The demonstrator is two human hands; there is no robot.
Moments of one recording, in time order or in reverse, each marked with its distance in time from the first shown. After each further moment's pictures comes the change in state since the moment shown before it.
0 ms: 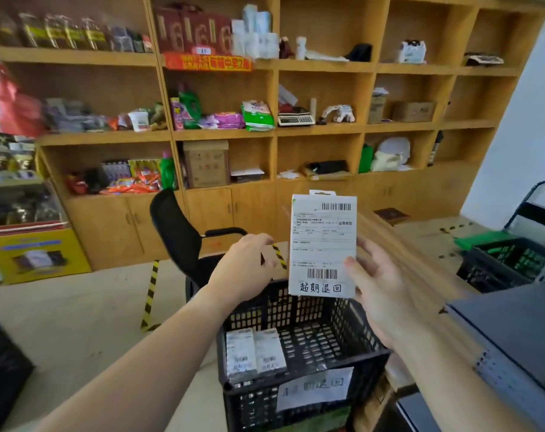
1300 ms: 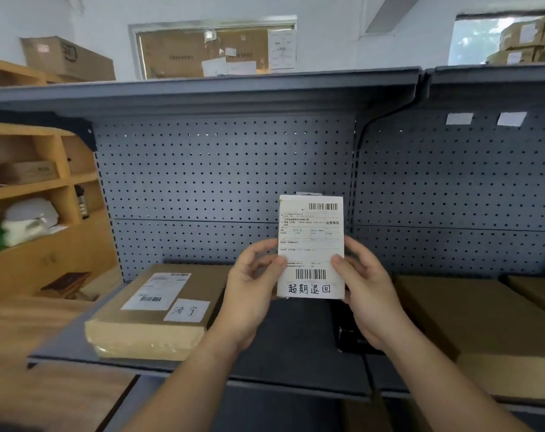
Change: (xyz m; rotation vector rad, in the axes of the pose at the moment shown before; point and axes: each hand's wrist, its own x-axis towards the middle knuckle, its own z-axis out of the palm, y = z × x) left_hand -0.295 0.523 0.158 -1.472 -0.913 0.478; right_hand -0.464 -0.182 -0.343 -0.154 1.093 -0.419
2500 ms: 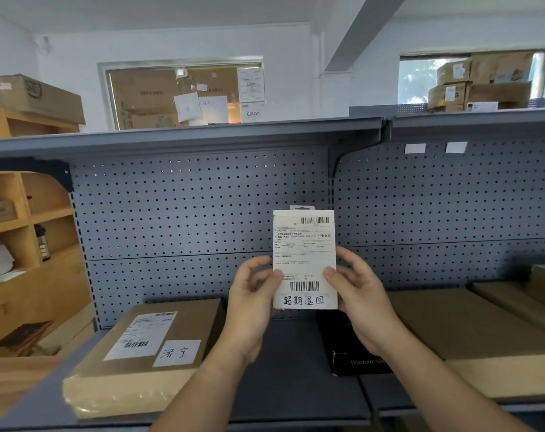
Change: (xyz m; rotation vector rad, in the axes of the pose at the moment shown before) left_hand 0.019 0.014 0.009 -0.057 -0.066 -0.021; right_hand 0.001 -0.022 0.007 -0.043 0.068 -0.065
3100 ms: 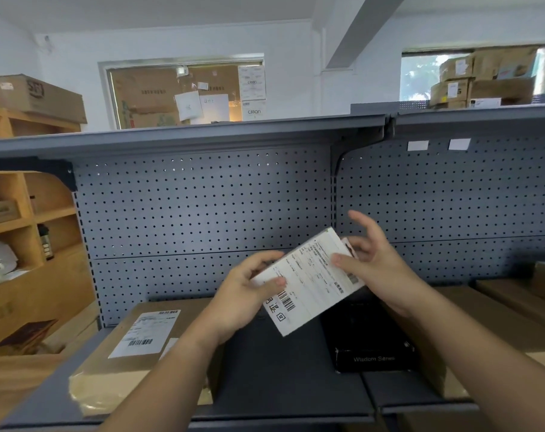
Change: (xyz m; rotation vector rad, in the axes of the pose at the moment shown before) left_hand 0.017 0.026 -0.033 0.467 -0.299 0.075; right_hand 0.025 -0.046 -0.025 -0.331 -0.187 -0.059
